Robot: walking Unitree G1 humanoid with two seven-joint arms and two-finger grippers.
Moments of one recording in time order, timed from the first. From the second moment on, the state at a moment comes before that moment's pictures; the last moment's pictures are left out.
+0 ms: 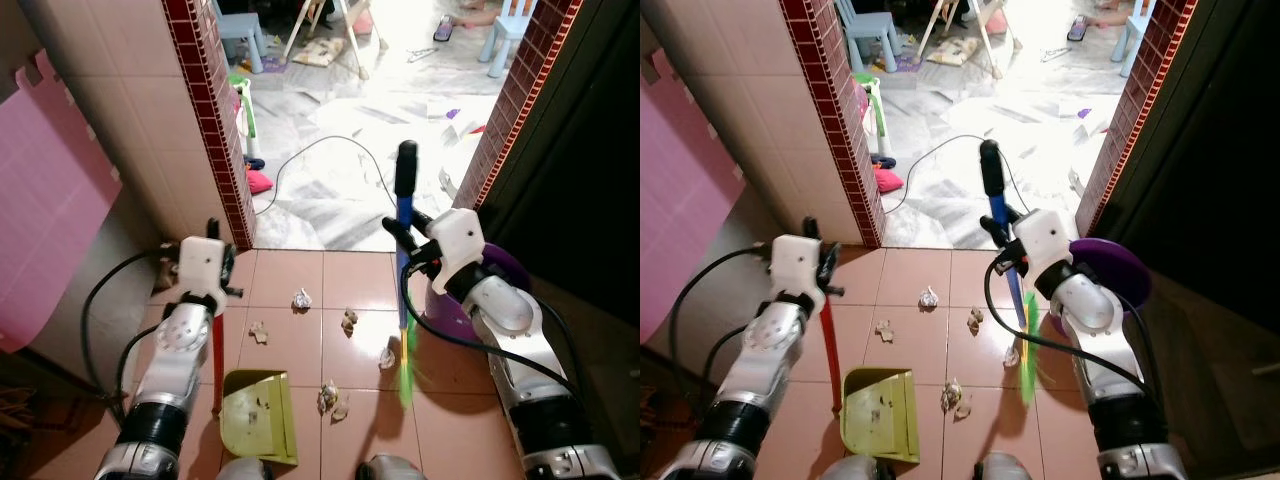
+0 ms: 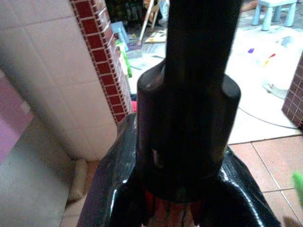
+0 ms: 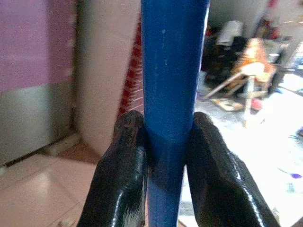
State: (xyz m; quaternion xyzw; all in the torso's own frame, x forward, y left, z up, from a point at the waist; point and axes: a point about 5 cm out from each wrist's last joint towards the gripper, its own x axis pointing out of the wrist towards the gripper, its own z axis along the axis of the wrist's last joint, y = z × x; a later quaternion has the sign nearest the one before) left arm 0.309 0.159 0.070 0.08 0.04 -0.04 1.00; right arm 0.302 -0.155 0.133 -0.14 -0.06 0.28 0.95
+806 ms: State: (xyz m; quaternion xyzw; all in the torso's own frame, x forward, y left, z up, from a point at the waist) left arm 0.333 0.143 0.074 0.04 0.01 -0.03 1.00; right arm 0.297 -0.108 0.112 -0.10 -0.07 0.39 0.91
